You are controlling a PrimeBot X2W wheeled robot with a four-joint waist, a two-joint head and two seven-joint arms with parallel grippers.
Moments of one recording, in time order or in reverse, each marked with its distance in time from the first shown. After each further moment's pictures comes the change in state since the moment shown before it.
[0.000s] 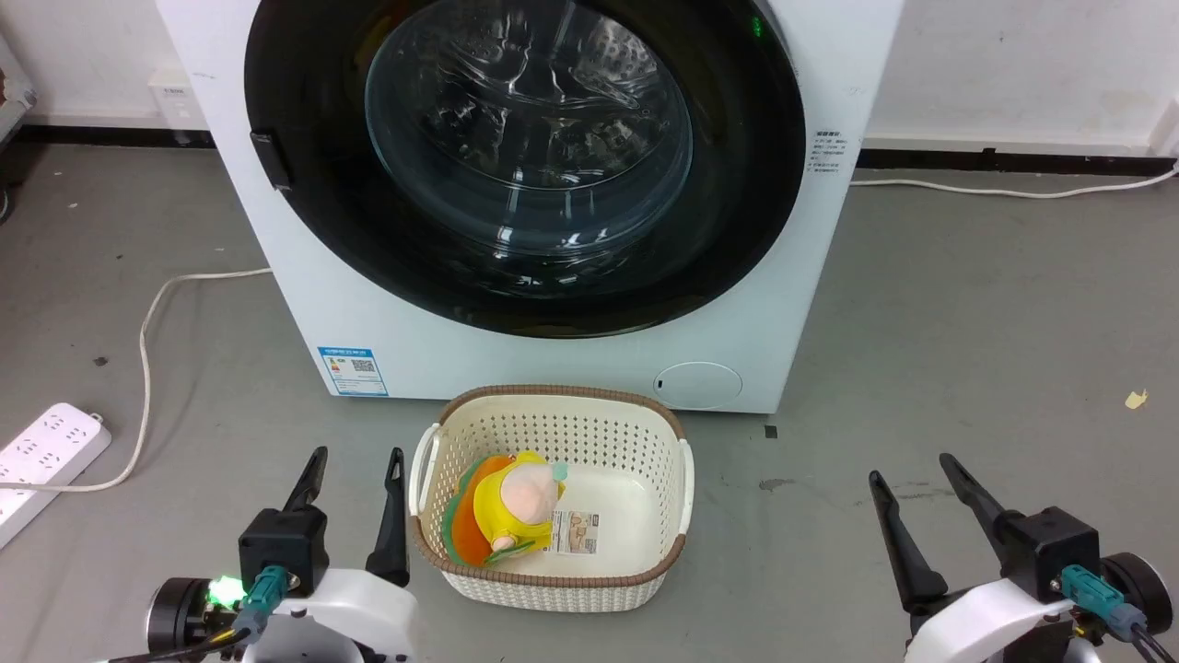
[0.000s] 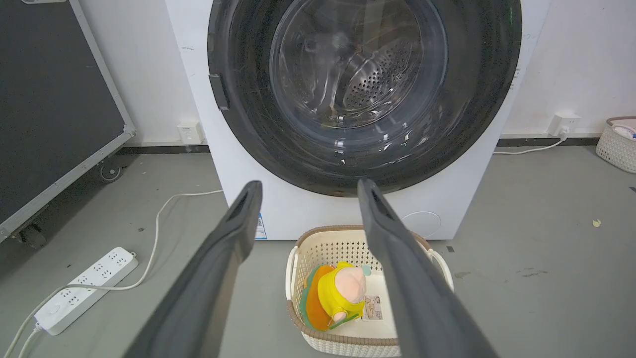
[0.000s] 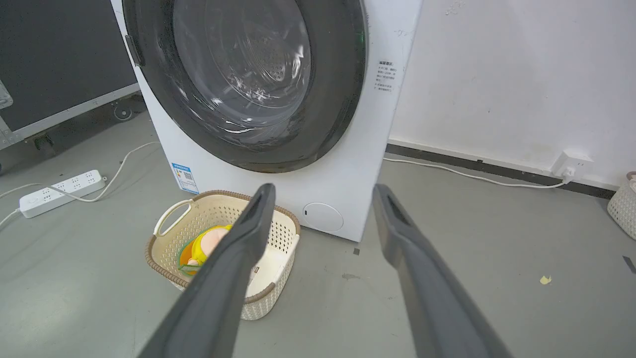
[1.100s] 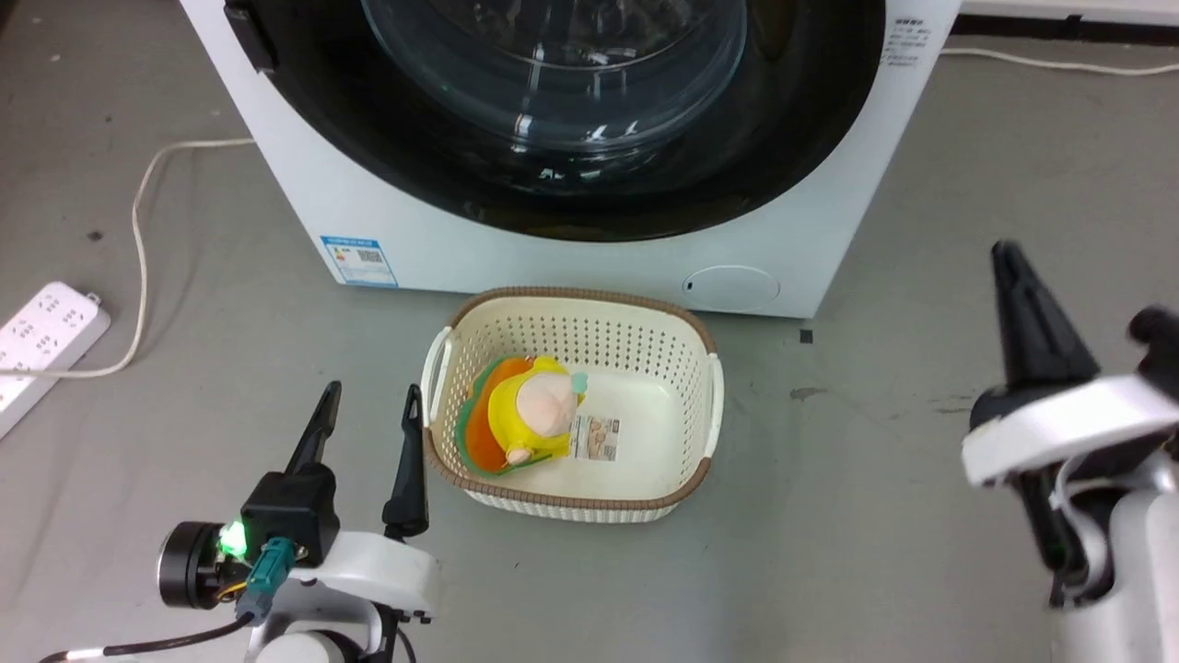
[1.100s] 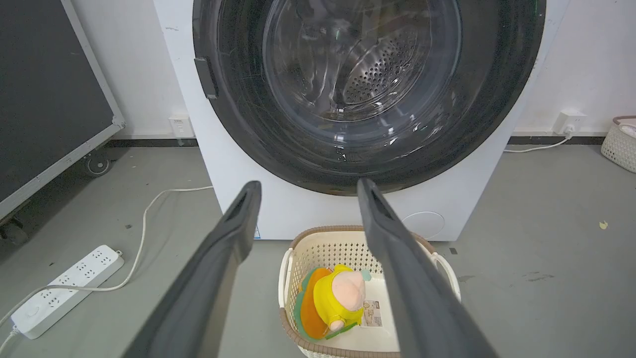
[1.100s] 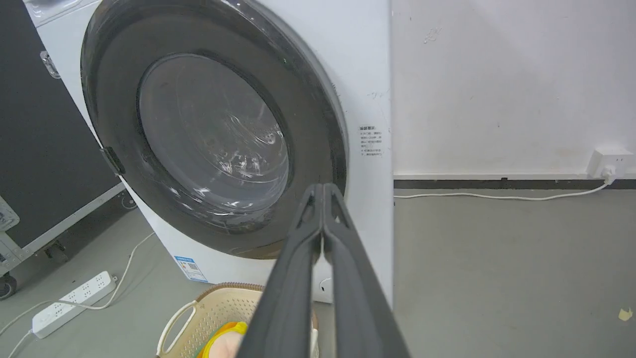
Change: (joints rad) left arm -0.071 0.000 -0.045 -0.028 -0.018 0.018 -0.077; right arm -0.321 -0.031 -0.058 0.018 0.247 0.000 0.030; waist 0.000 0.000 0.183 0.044
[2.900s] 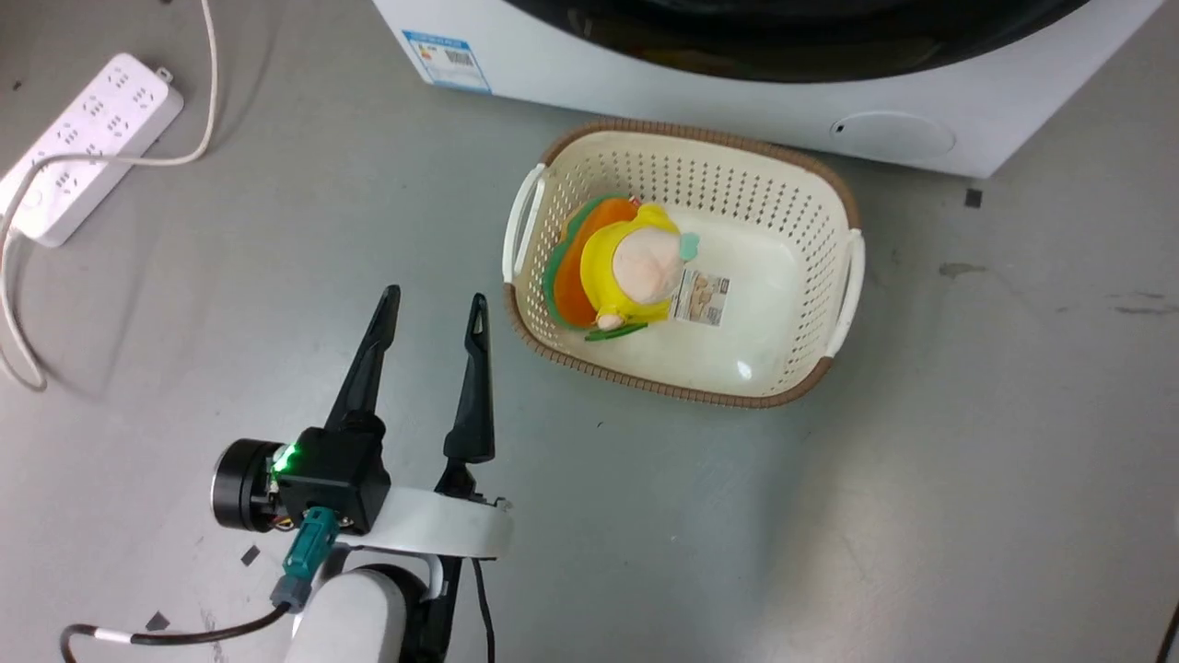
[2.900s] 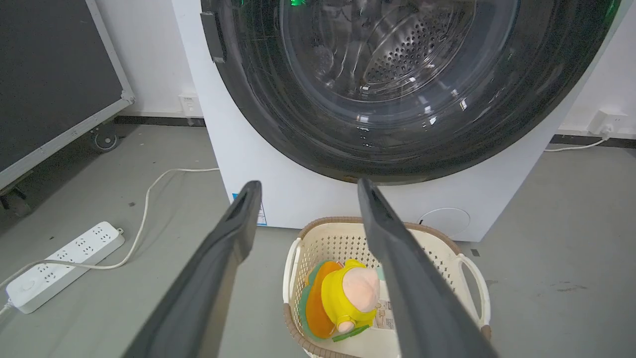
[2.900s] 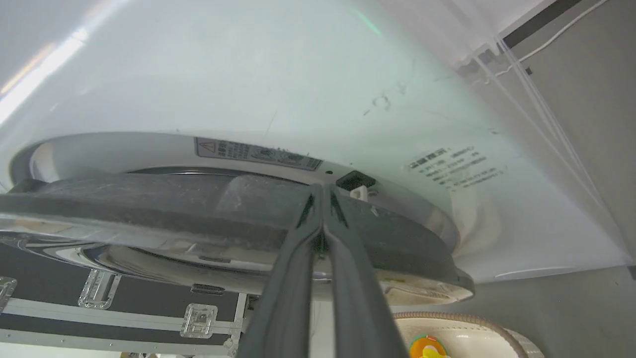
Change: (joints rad) left arm -0.124 0.000 -0.146 -0.039 -0.070 0.068 -0.113; right arm -1.004 -0.038 -0.584 0.671 0.258 0.000 0.562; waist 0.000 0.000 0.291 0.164
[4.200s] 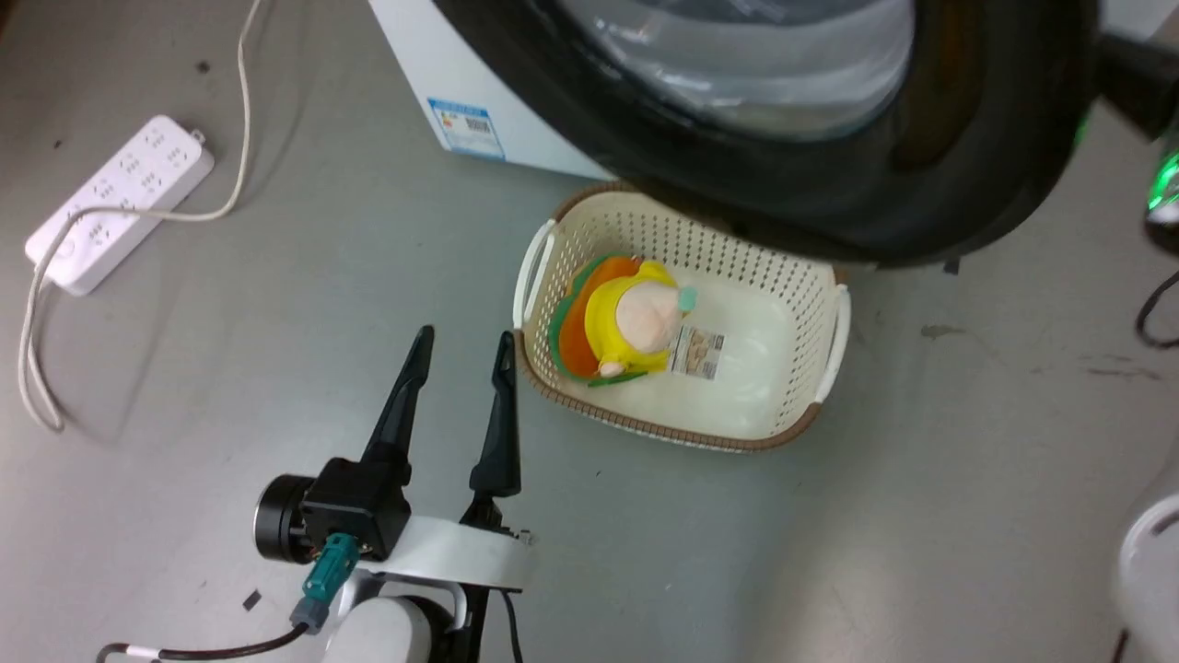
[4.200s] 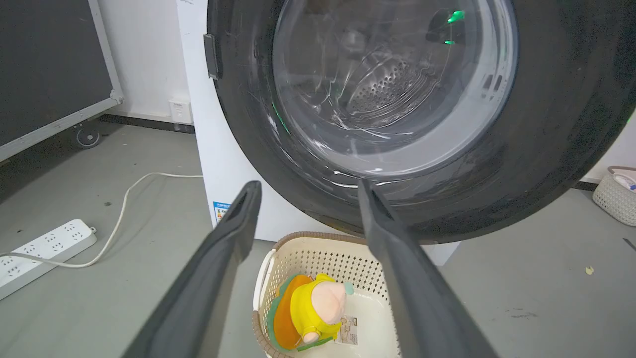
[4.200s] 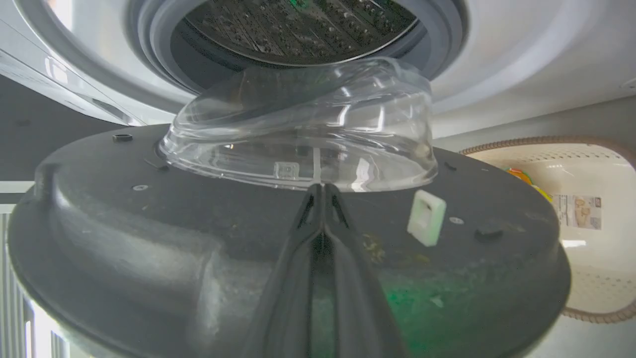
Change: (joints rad) left arm 0.026 0.000 -0.065 0.053 -0.110 0.009 -0.053; right arm 0.120 0.068 -0.171 0.013 0.150 -0.002 0.545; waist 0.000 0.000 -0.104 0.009
